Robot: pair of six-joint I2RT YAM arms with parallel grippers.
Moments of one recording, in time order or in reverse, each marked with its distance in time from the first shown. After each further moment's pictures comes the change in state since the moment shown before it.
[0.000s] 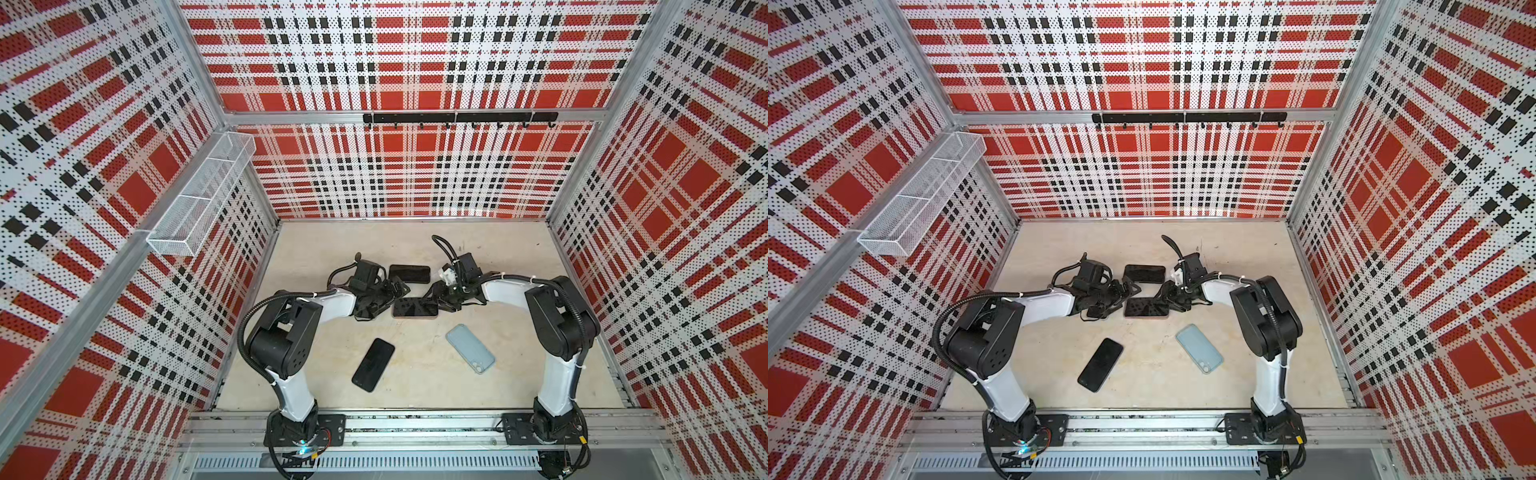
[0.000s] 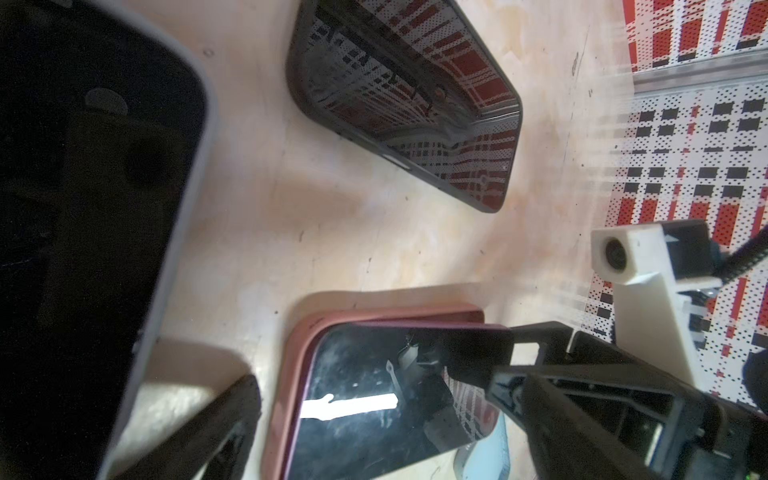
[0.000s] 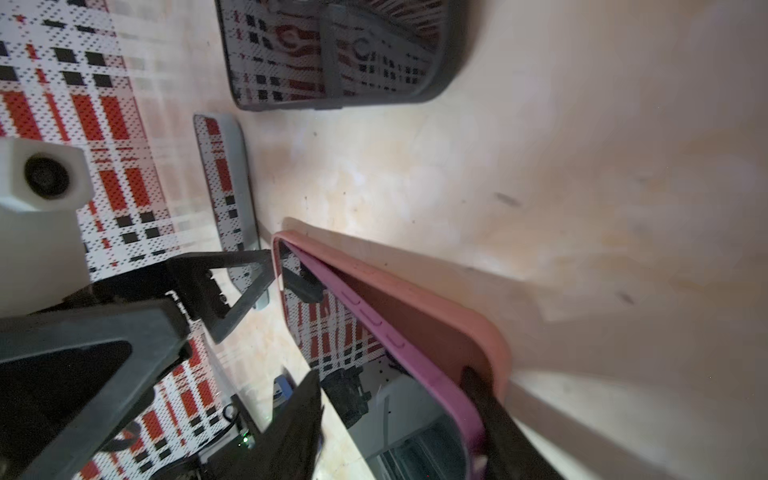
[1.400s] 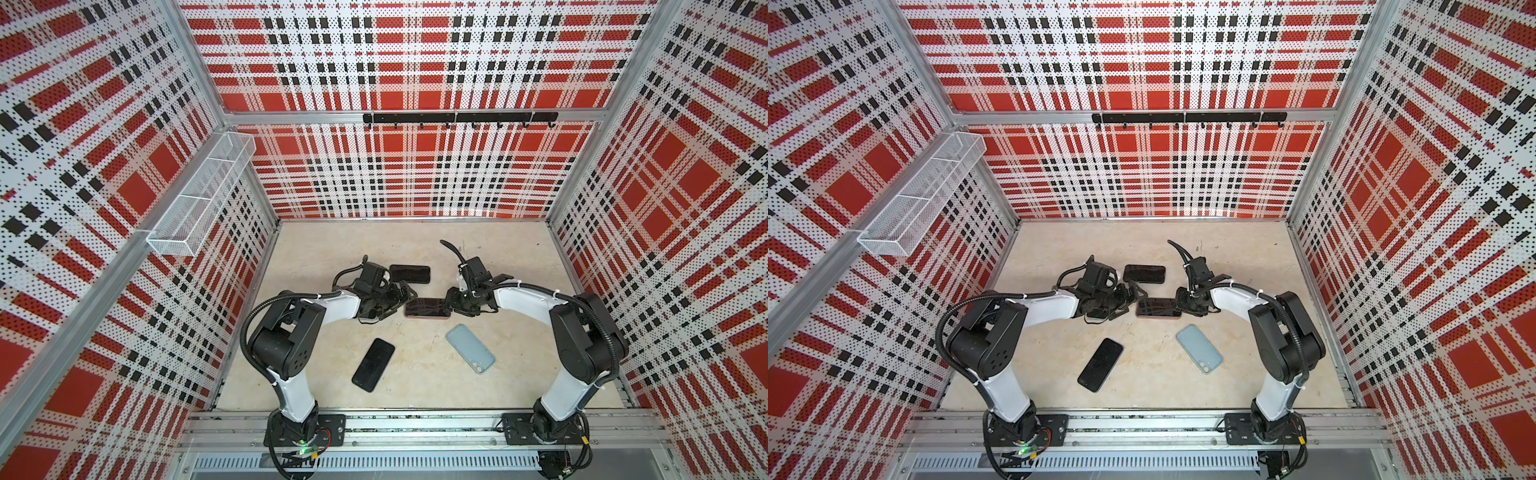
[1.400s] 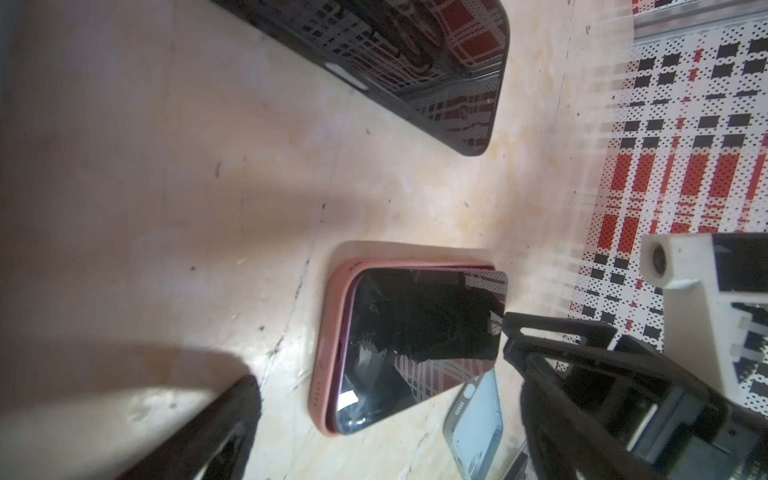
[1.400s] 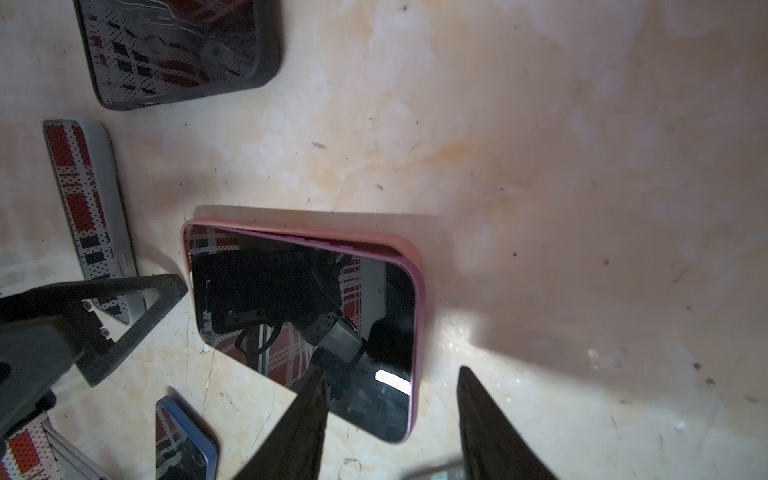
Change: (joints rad) left arm -0.048 0.007 0.003 -0.003 0.056 0.007; right arm 0.023 -0.177 -0.097 -0.163 0.303 -0.056
